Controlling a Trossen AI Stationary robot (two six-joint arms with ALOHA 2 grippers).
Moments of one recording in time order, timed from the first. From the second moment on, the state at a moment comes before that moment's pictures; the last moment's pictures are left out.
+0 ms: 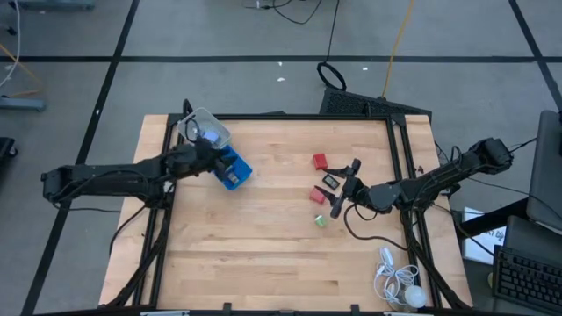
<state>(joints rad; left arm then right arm) 0.27 0.76 0.34 0.07 -0.24 -0.53 0.34 1.14 0.53 0.48 0.78 -0.01</state>
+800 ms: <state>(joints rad) 0.03 0.46 0.34 0.15 -0.26 -0.21 0.25 1.17 0.53 0.16 0.44 0.23</state>
